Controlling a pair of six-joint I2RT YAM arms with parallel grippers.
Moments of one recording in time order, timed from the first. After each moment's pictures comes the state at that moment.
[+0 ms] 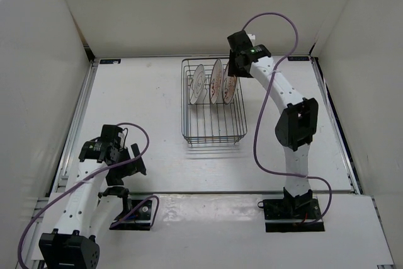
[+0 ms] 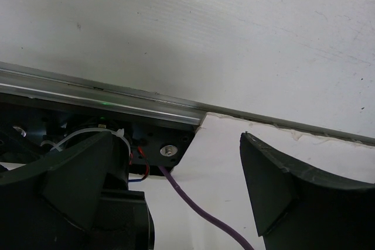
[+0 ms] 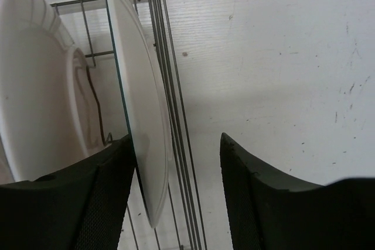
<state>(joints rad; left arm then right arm) -0.07 0.80 0.69 -1.25 0.08 -0.45 0.46 2.09 2.11 -0.95 0.34 0.41</state>
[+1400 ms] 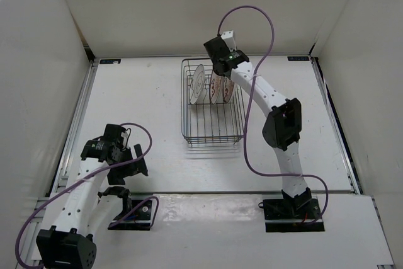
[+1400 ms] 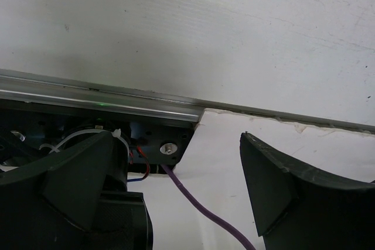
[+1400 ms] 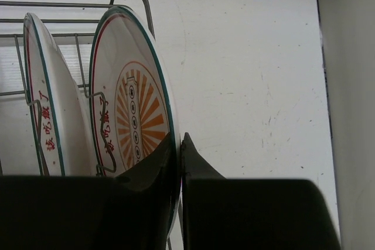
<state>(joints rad) -0.12 0.81 0.69 -1.25 0.09 -0.45 0.61 2.20 2.22 -0.90 0.76 0.21</state>
